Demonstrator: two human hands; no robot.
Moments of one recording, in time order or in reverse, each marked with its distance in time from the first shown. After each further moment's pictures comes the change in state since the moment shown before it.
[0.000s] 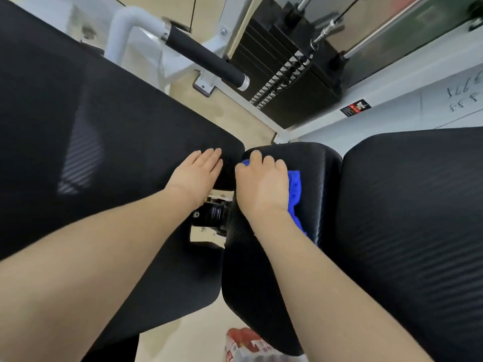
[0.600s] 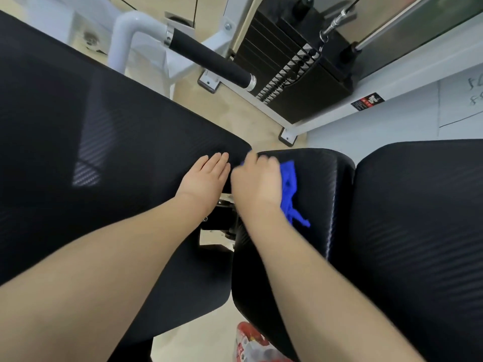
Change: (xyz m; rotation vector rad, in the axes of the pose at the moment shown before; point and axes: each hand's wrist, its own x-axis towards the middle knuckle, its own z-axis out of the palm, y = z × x) left_hand 0.002 0.001 -0.003 -0.011 -0.042 -0.002; right_hand 0.026 -0.017 0.005 -0.089 -0.025 -0.110
